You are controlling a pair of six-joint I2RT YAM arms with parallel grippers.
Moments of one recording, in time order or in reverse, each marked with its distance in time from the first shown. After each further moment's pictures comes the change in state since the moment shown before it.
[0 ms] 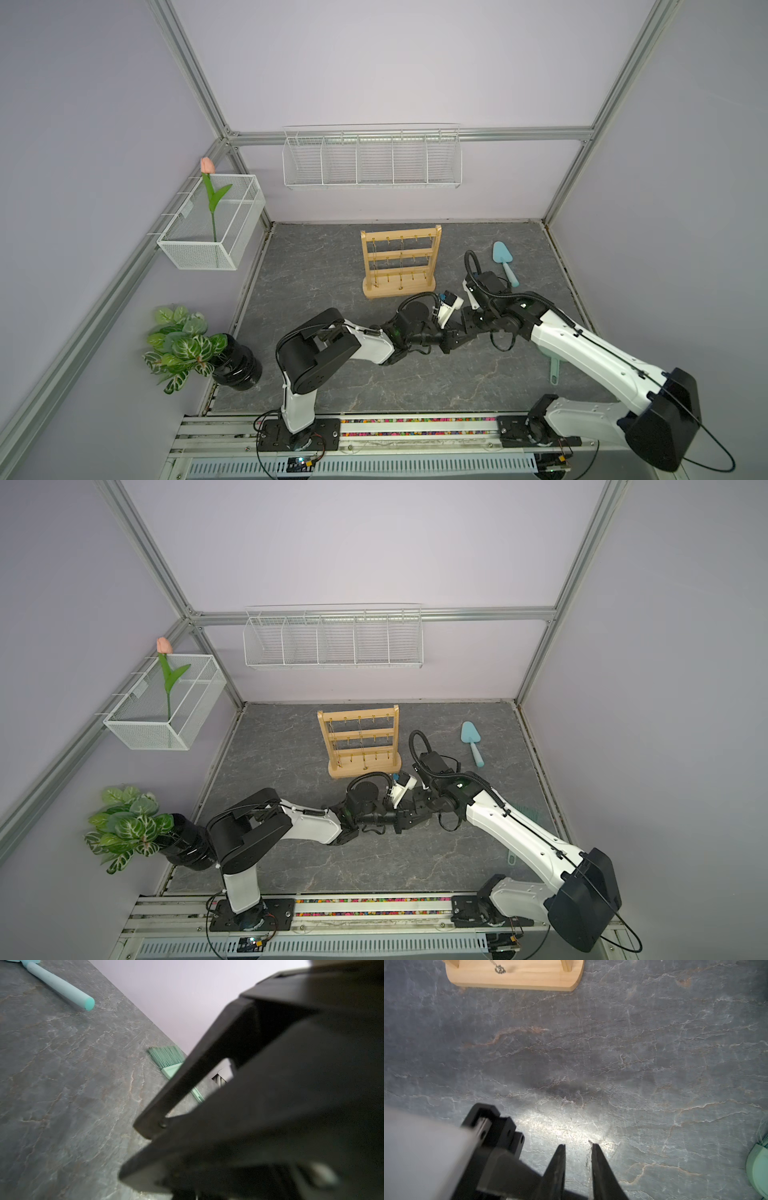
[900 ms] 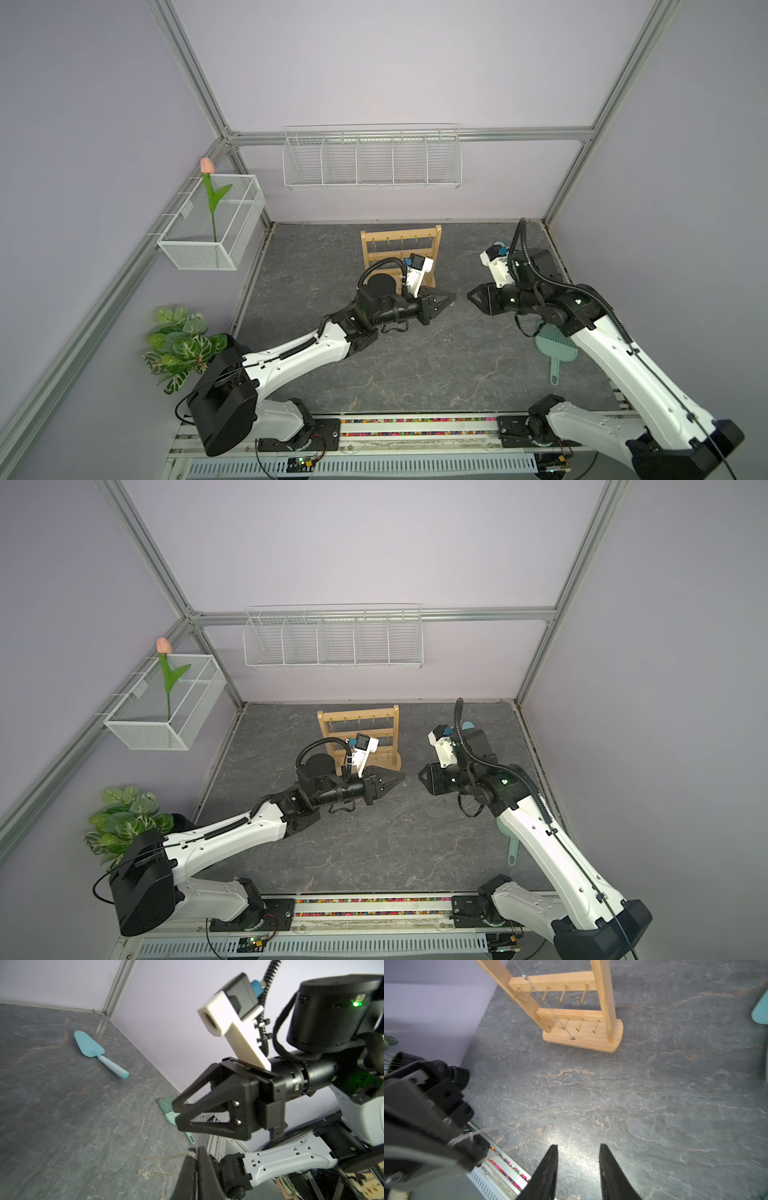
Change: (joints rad) left arm 0.121 -0.528 0.063 -0.538 -0.137 -0.008; right arm -0.175 -0.155 0.165 -0.003 -0.342 -0.176
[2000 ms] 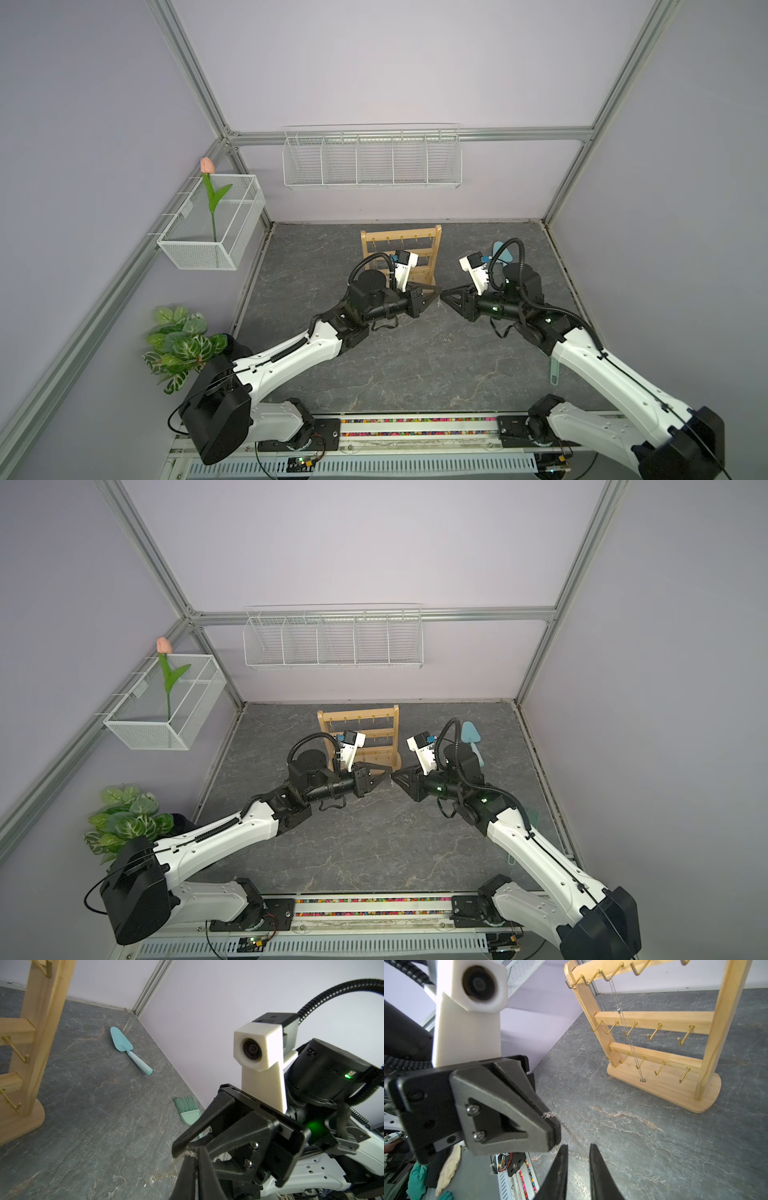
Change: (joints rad) left arm 0.064 -0.031 -0.023 -0.050 -0.014 -0.050; right arm 0.048 -0.026 -0.338 0.663 -0.270 0.061
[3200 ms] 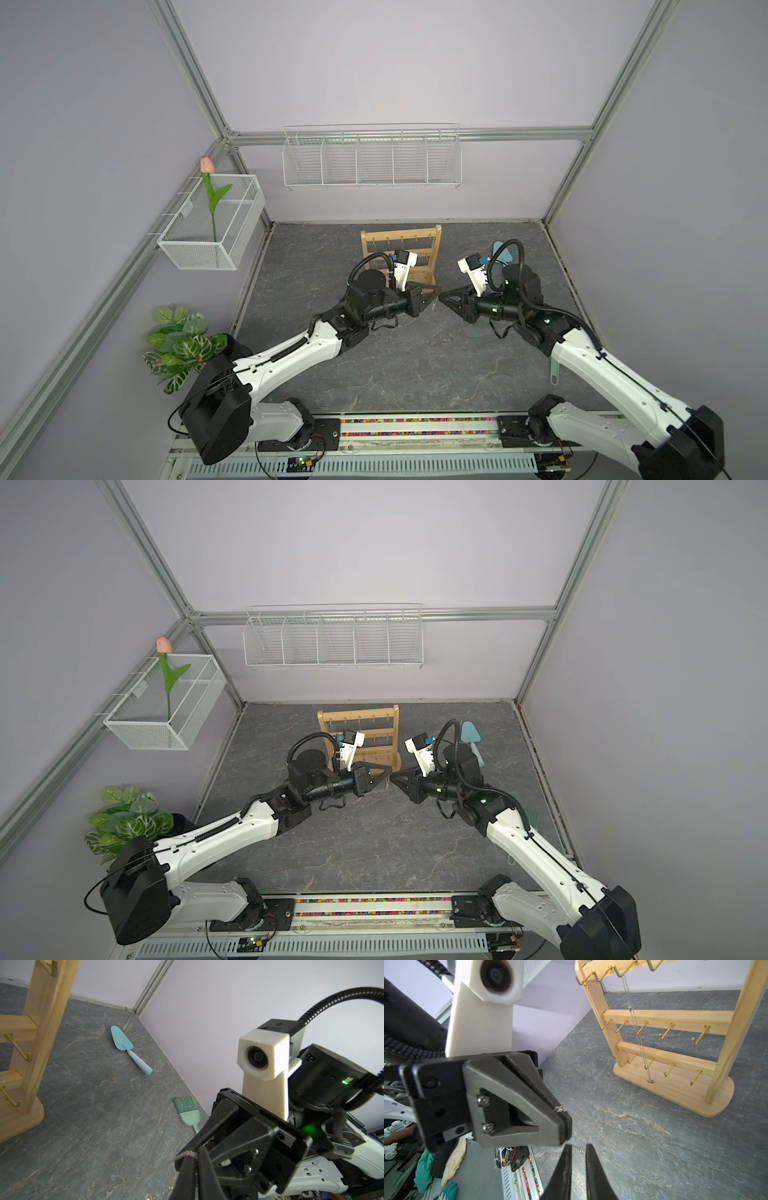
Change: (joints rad) left arm 0.005 0.000 0.000 0.002 0.000 -0.022; right arm 0.005 0.000 -0.017 0.010 -0.039 -0.013
